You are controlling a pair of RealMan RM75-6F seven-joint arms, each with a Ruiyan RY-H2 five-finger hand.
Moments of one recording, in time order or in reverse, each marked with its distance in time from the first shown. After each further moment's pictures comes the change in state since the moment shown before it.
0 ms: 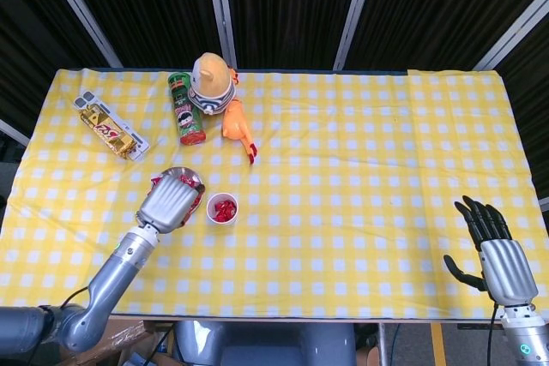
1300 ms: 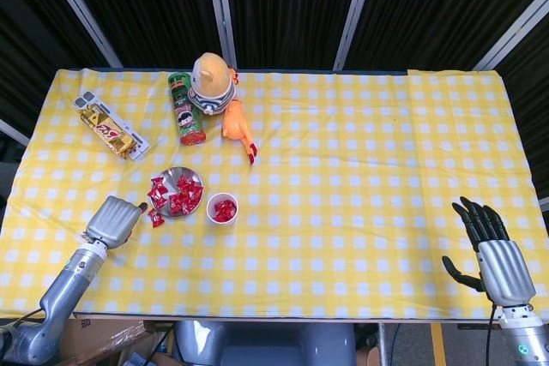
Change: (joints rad) left arm 0.177 0.016 0.117 0.234 0.083 -0.092 -0.089; right arm 0.001 -0.003 -0.003 -0.002 -0.004 -0.003 -0.007
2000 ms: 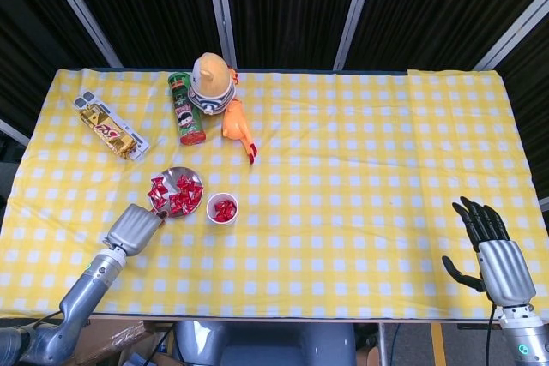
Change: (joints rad) left arm -0.005 -0.076 -0.013 0.001 0.003 -0.028 0.067; right arm 0.000 0.001 0.000 0.000 -0.002 0.002 0.003
